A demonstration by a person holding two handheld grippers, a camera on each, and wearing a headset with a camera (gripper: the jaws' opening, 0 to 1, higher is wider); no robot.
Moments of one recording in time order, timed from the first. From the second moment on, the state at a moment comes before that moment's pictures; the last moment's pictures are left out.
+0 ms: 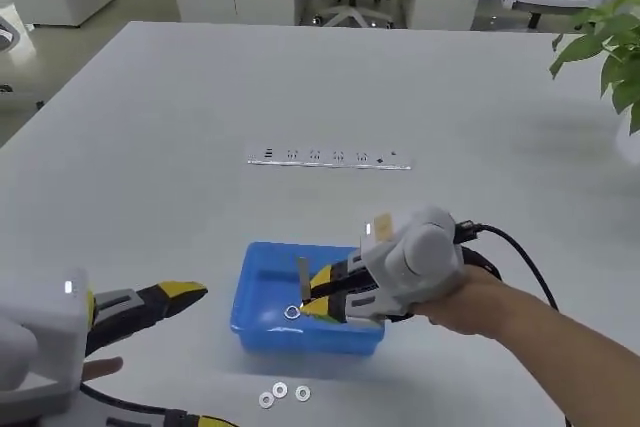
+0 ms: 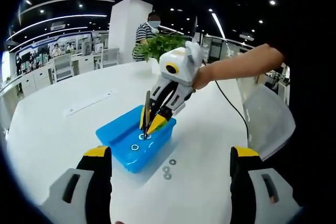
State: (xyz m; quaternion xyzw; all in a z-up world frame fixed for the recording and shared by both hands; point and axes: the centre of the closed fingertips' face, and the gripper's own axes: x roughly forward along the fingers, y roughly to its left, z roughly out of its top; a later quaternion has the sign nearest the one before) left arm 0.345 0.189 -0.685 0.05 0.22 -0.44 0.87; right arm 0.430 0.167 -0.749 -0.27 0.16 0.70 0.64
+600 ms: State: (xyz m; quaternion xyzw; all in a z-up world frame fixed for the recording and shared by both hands) left arm 0.375 0.184 -0.680 0.05 0.21 -0.43 0.88; right arm 0.438 0.167 -0.769 -0.27 0.18 0.70 0.63
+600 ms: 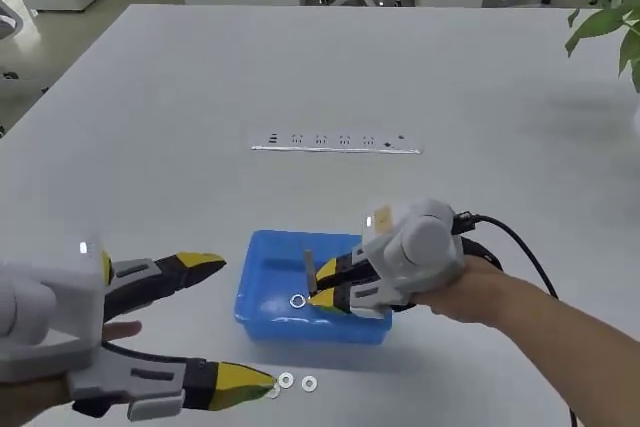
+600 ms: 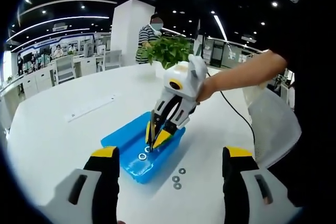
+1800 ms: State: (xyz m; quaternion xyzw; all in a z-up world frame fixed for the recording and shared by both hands) left arm 0.444 0.147 -0.693 0.13 0.20 -0.48 0.85; right arm 0.439 0.163 -0.773 -0.27 0.18 0.71 0.63
